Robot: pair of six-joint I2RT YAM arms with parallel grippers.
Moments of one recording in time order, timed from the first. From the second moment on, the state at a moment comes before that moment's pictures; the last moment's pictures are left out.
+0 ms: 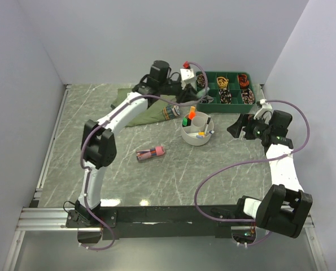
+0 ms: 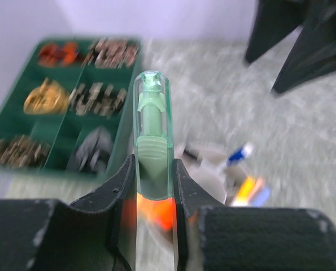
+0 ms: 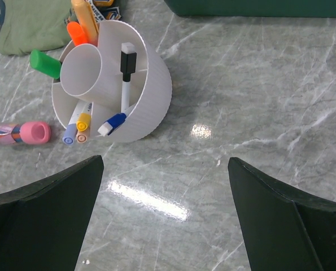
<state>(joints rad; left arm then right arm) -0.58 2.13 2.02 -0.21 0.83 0.34 -0.32 1.17 0.82 -0.30 -0.69 -0.01</state>
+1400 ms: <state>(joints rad) -0.61 2.40 2.05 0.10 0.89 0.21 -0.33 1.21 0.86 -0.37 -0.69 -0.04</state>
